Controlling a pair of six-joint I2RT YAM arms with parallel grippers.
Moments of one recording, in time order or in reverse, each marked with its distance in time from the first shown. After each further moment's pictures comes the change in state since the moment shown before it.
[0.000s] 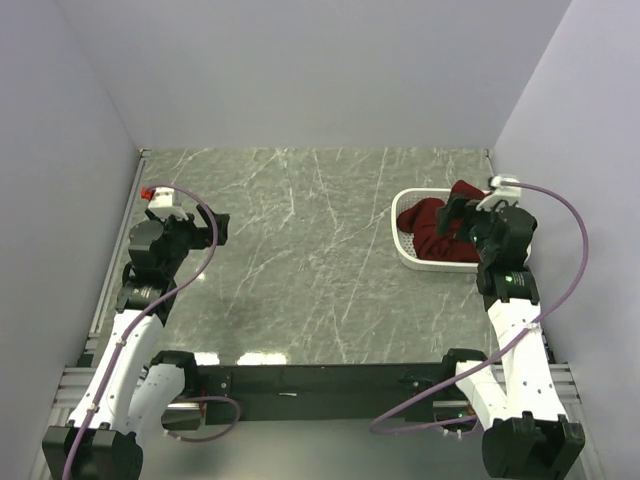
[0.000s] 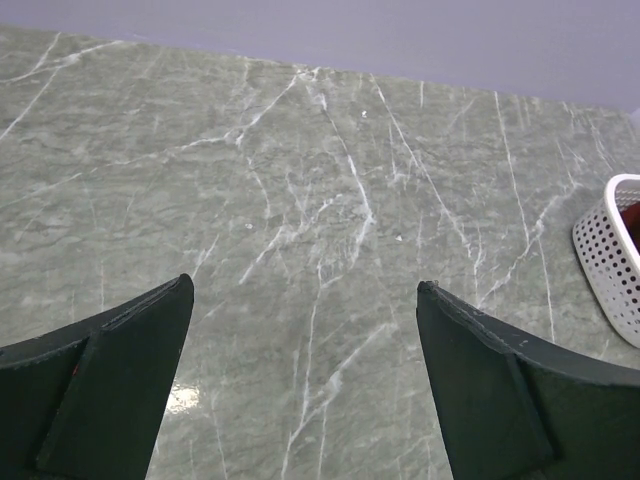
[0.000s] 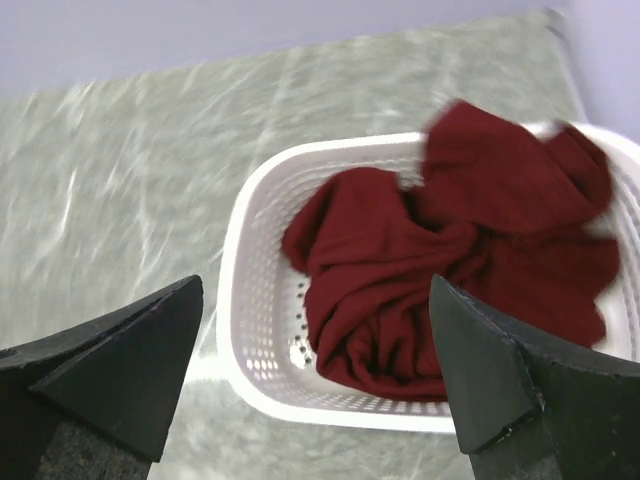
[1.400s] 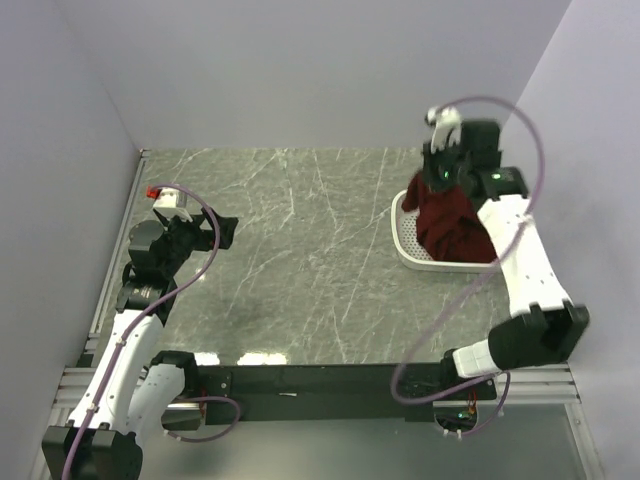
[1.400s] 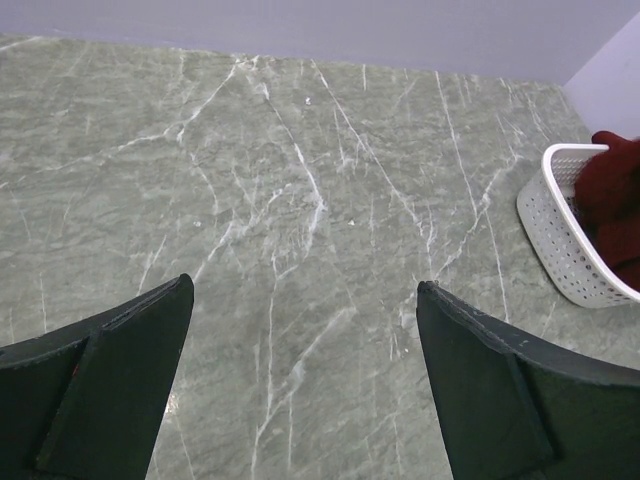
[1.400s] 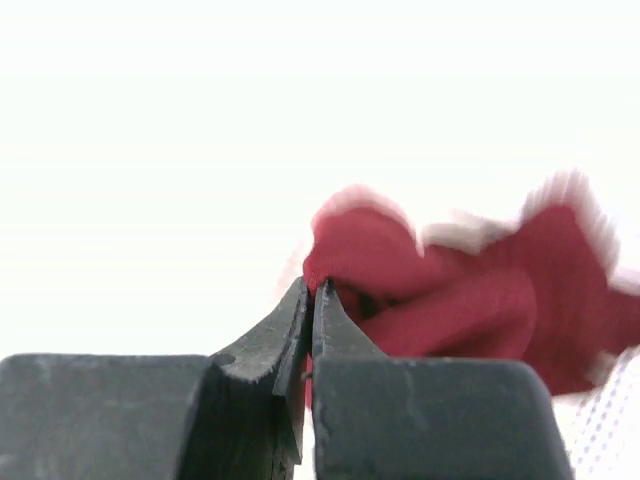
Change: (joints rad) left arm -0.004 0.000 0.002 0.008 0.129 -0.016; right arm 0.157 0.621 0.676 -0.480 -0.129 -0.403
